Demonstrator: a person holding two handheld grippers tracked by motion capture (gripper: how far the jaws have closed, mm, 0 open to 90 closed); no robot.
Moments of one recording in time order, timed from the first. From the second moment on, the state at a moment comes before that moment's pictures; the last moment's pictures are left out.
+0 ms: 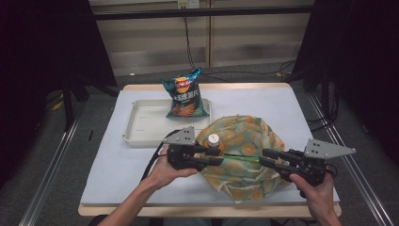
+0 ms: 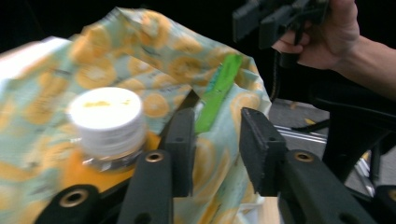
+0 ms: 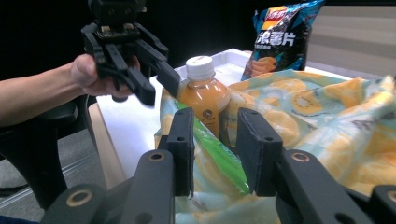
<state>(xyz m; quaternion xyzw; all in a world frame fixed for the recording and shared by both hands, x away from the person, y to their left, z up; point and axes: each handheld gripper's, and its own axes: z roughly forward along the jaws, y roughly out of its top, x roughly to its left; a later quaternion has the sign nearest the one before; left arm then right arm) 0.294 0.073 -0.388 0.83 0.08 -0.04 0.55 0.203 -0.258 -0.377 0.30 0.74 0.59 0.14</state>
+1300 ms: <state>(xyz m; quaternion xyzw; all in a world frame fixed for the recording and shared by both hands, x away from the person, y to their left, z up) 0.281 0.073 -0.447 0.86 0.06 -0.08 0.50 0.208 -0.265 -0.430 0.36 0.76 0.52 0.13</state>
